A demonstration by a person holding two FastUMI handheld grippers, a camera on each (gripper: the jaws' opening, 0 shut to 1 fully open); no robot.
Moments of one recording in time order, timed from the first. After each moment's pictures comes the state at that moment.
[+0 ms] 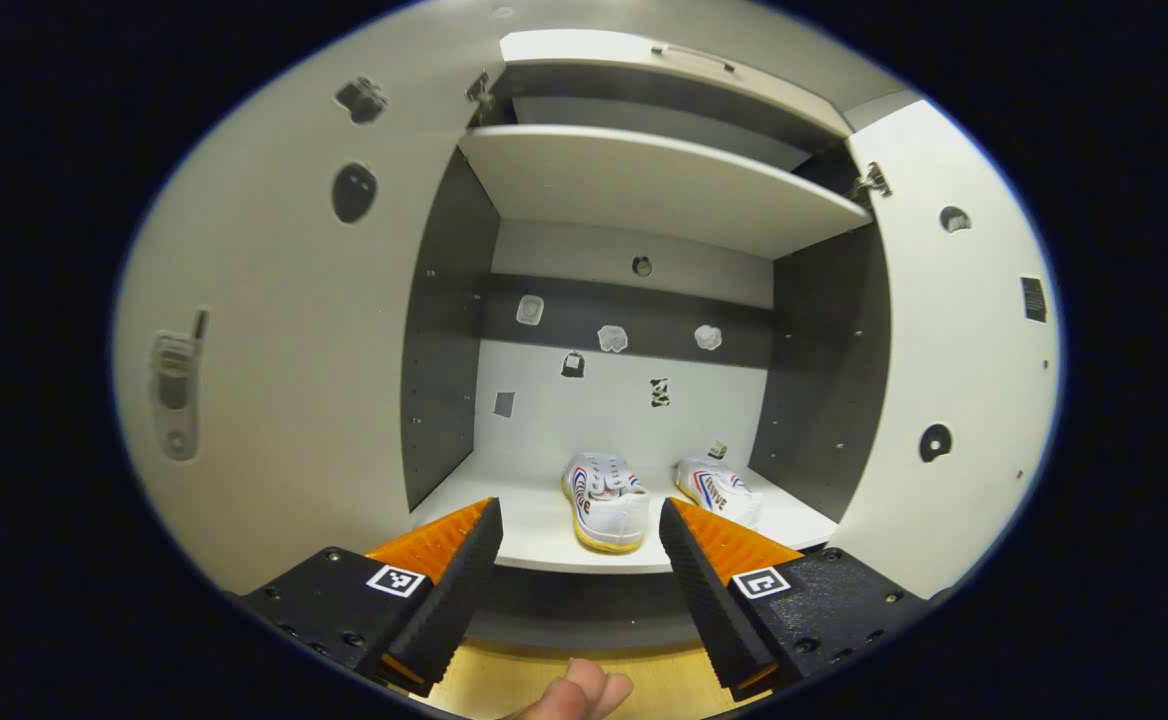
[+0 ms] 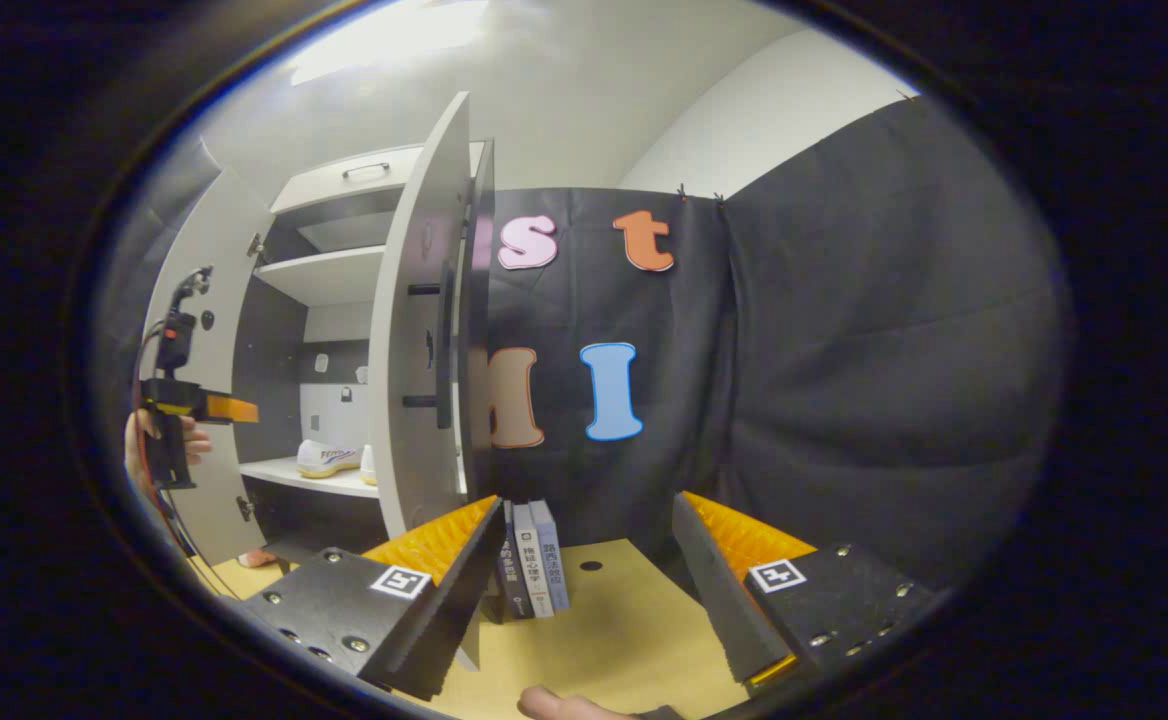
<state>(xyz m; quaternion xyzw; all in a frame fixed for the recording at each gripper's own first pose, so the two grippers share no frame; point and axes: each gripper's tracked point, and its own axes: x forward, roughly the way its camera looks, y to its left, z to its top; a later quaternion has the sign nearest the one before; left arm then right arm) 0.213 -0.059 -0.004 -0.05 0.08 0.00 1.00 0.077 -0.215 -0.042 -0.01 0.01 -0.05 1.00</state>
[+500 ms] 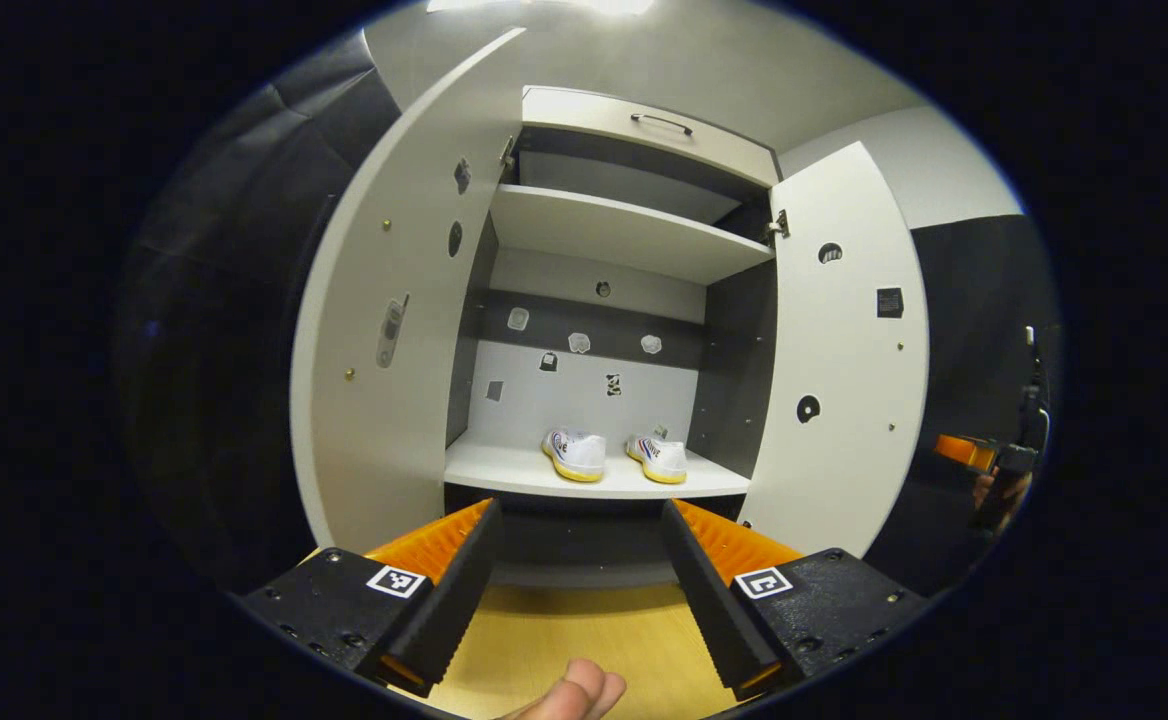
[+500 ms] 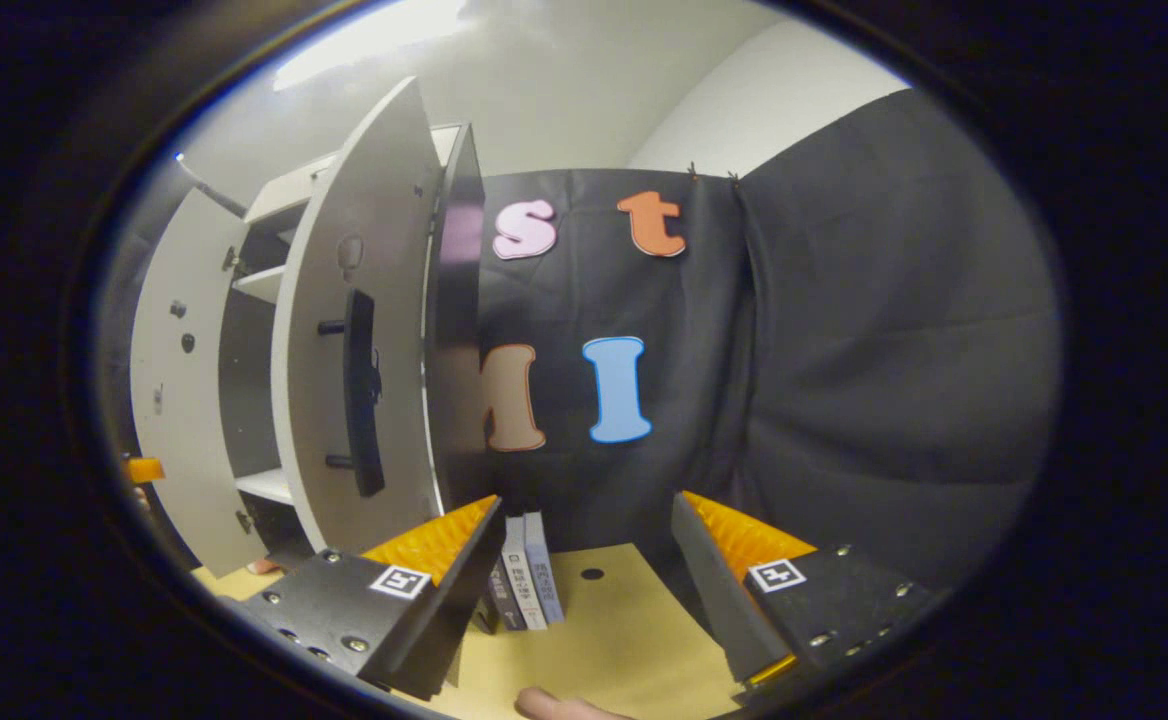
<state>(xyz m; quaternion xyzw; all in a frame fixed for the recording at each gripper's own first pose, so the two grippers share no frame) 0.061 -0.056 -0.012 -0.07 0.06 -0.06 0.99 0.157 -0.233 -0.002 0.01 0.05 -0.01 1.00</state>
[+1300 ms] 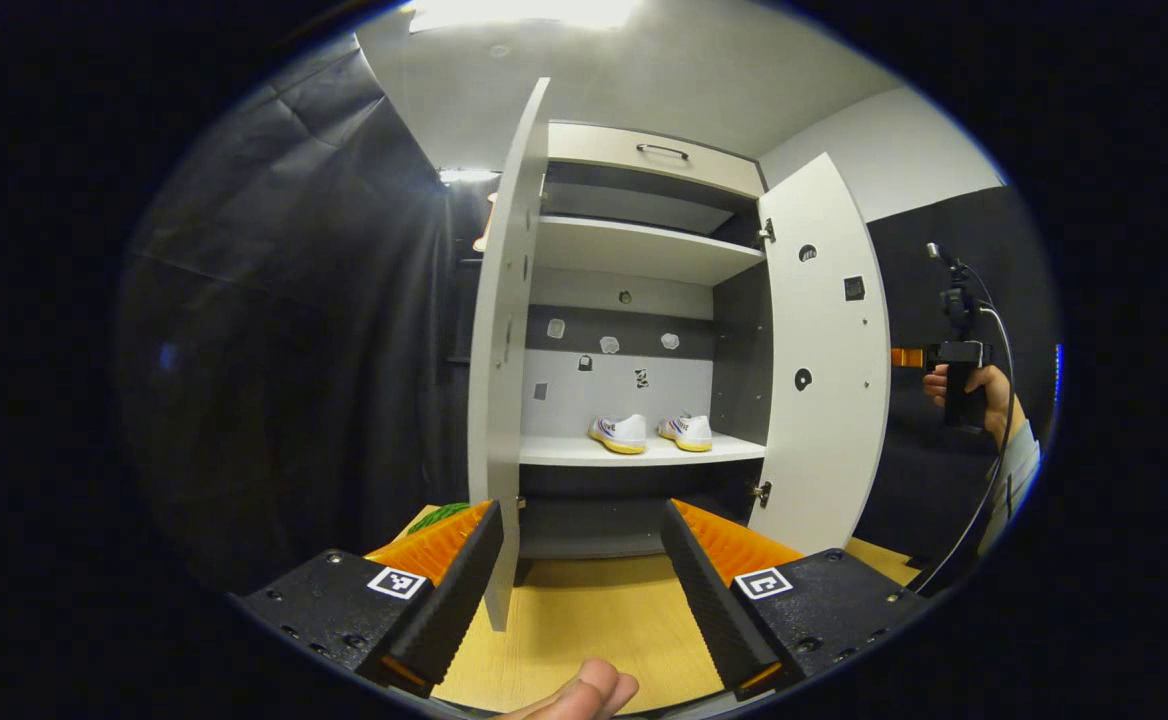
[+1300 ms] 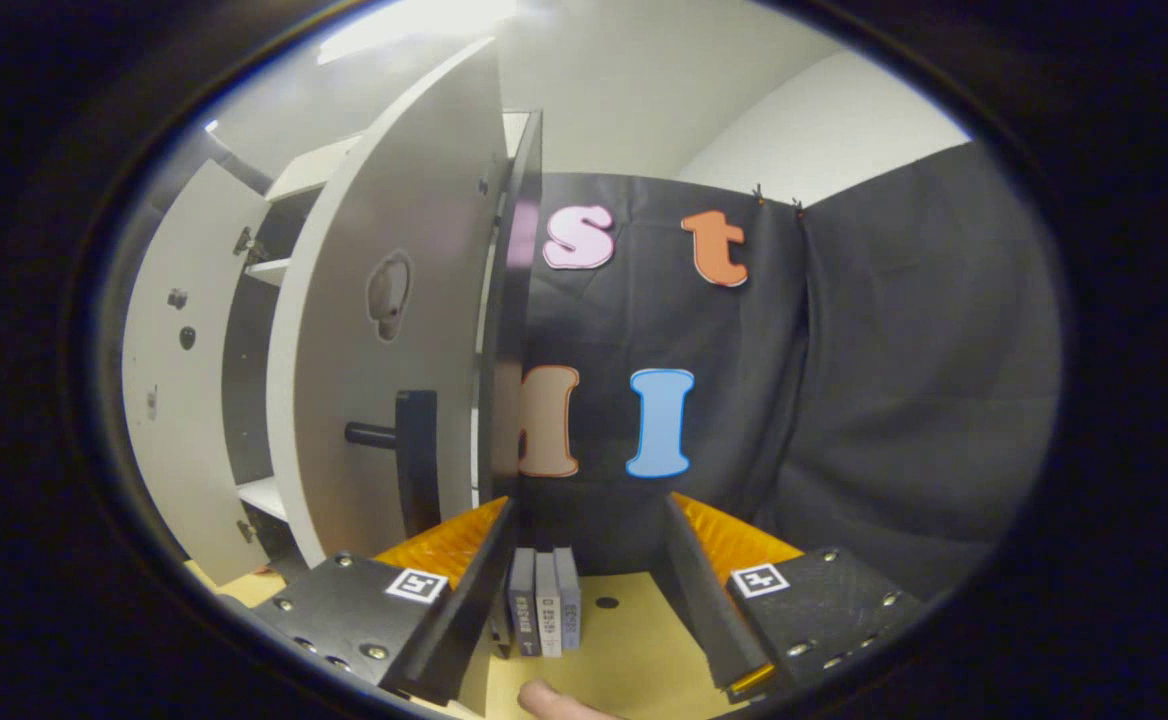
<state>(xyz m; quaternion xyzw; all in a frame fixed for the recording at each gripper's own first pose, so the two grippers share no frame) -0.026 0.013 -0.021 -0.03 0.05 -0.03 1.00 0.221 -0.145 0.057 -0.06 0.04 0.00 1.00</state>
